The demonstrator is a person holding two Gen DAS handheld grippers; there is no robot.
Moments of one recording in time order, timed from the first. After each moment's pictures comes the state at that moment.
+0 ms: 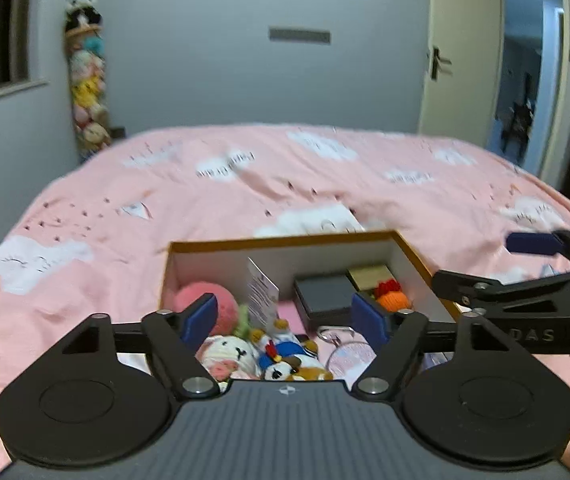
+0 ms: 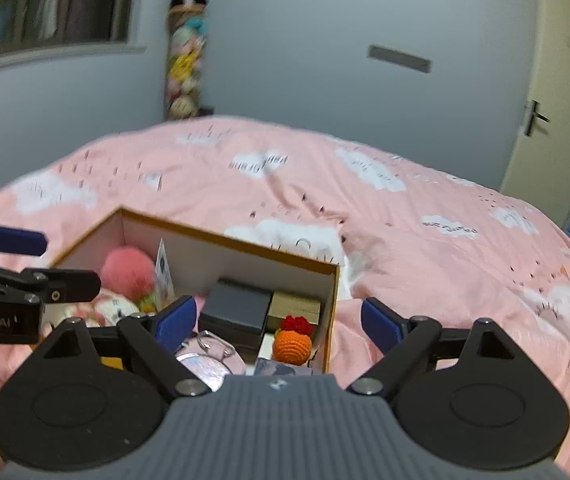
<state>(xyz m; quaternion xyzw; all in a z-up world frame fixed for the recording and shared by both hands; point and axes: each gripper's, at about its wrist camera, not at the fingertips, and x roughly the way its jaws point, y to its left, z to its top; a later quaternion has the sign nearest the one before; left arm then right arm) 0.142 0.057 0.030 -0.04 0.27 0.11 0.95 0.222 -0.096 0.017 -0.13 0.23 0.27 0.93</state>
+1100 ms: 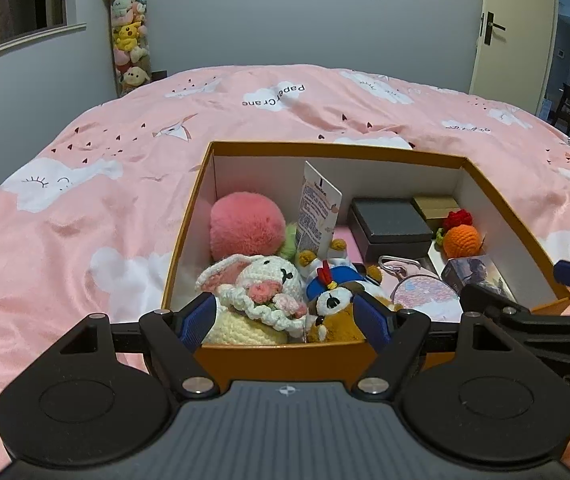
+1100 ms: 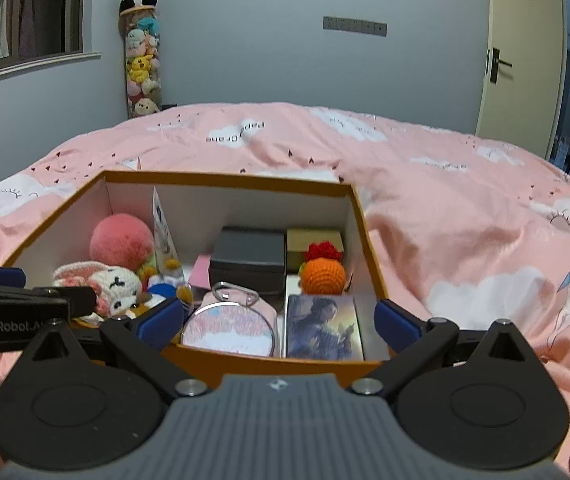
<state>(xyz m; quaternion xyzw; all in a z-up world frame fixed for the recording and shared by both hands) 0.155 0.080 -0.042 -0.07 0.35 0.17 0.92 0.209 -0.073 -0.060 -0.07 0.27 0.22 0.94</state>
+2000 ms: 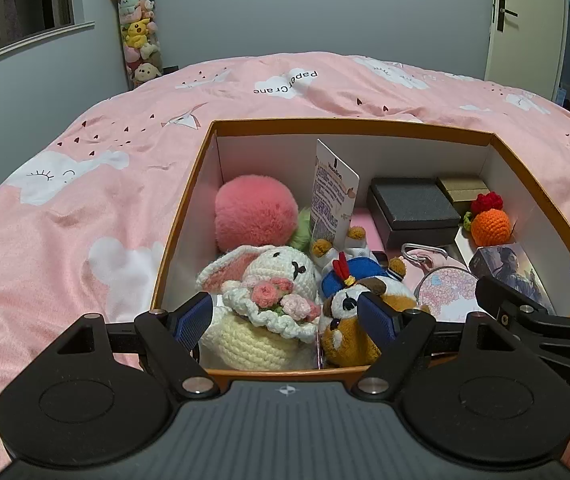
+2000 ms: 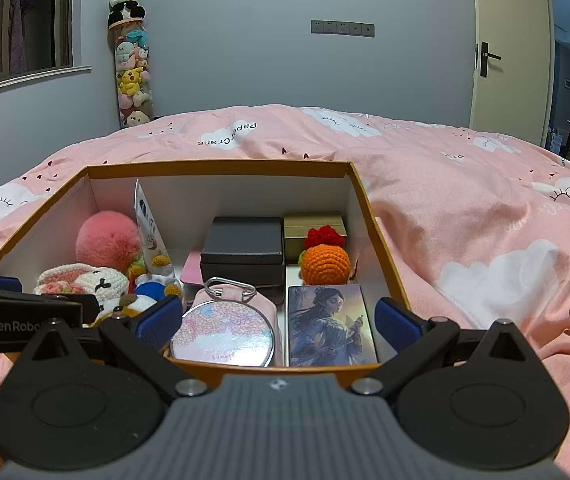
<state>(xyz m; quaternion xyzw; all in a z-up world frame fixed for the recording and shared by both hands) 0.168 0.082 -0.063 -0.05 0.36 0.20 0.91 0.219 -0.072 -0.087 -0.05 0.25 0.21 0.94</state>
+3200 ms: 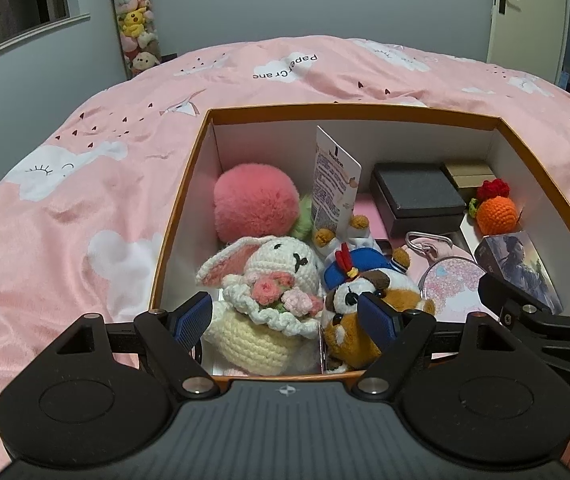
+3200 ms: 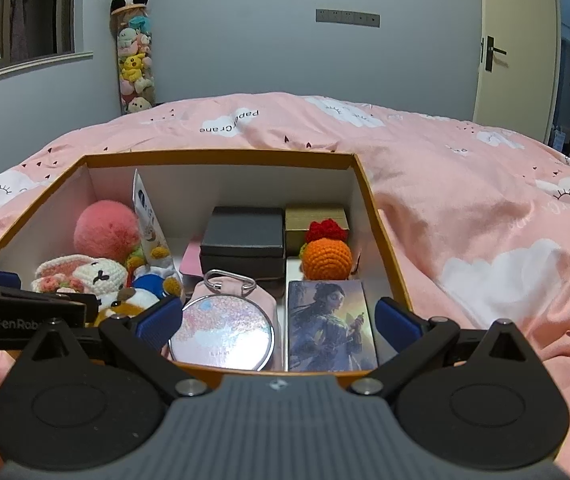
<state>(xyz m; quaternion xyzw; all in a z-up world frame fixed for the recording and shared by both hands) 0.175 0.081 -0.066 -0.05 0.39 0.20 0.90 0.225 -0.075 -0.089 -0.06 0.26 0.22 0.94</state>
